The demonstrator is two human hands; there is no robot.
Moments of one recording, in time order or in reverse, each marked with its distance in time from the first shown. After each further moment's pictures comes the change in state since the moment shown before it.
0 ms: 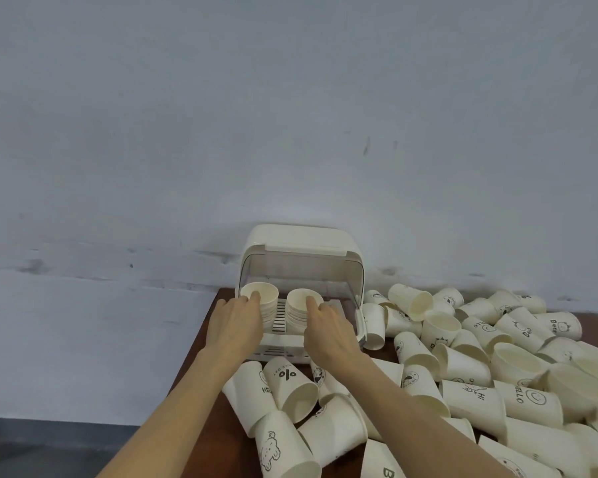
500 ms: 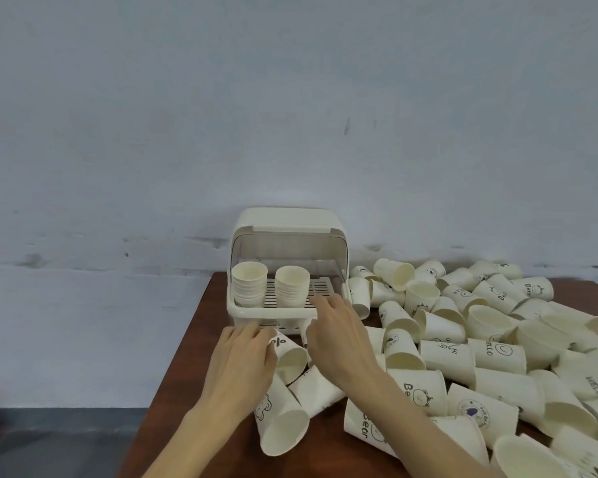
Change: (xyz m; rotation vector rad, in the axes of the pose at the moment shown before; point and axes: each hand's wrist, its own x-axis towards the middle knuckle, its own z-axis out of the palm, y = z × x) left_hand -0.109 0.035 -0.008 -0.294 0.182 0.162; right_hand -0.089 -0.004 -0.038 0.189 0.147 0.030
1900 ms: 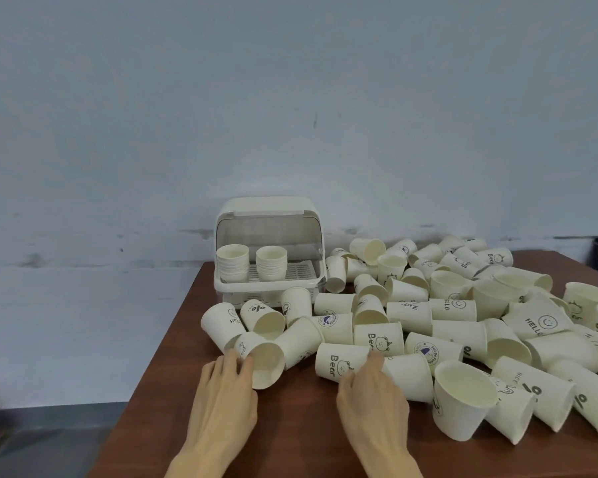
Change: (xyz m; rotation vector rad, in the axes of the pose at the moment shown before) left_hand -0.109 0.039 0.000 0.191 -0.127 -0.040; right_hand -0.157 0.034 0.000 0.002 0.051 0.588
